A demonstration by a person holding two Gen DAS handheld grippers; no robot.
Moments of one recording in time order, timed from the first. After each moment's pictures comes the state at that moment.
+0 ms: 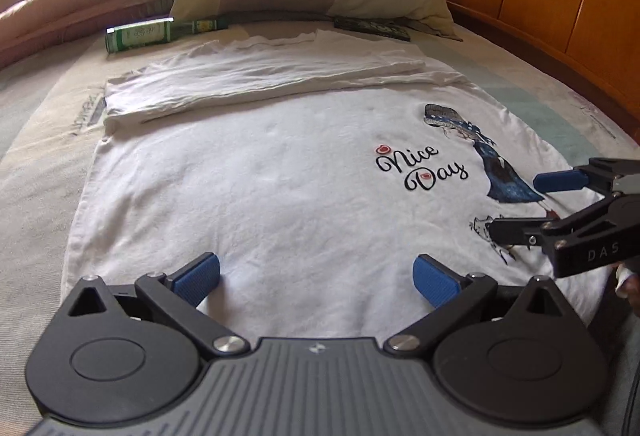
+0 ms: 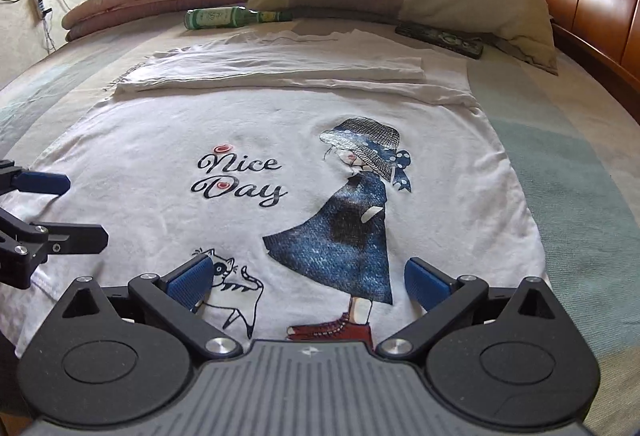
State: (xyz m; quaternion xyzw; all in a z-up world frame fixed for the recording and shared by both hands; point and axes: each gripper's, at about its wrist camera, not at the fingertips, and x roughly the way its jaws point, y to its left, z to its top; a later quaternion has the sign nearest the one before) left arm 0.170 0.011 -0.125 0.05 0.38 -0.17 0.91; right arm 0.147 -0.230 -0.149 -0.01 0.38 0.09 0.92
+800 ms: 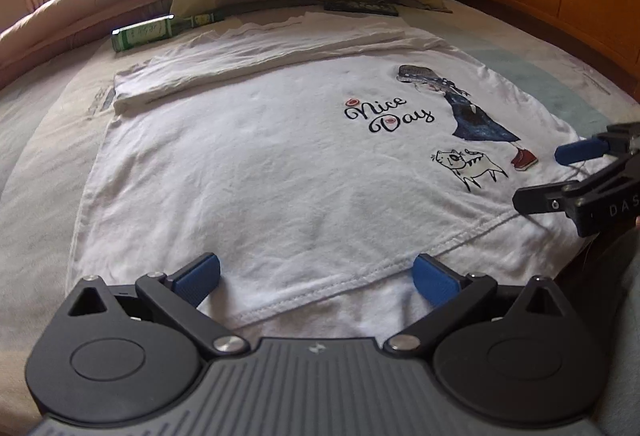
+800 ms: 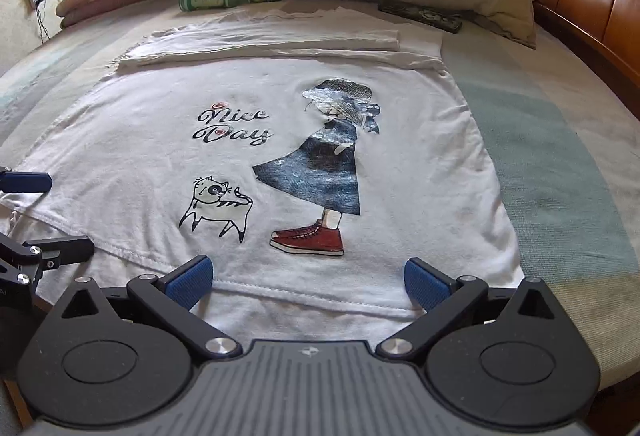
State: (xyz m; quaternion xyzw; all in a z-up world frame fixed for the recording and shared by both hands) left arm 0.125 -0.005 -0.130 0.07 0.39 -0.16 0.90; right arm 0.106 -0.244 -0.144 -0.02 0.41 0.08 0.91
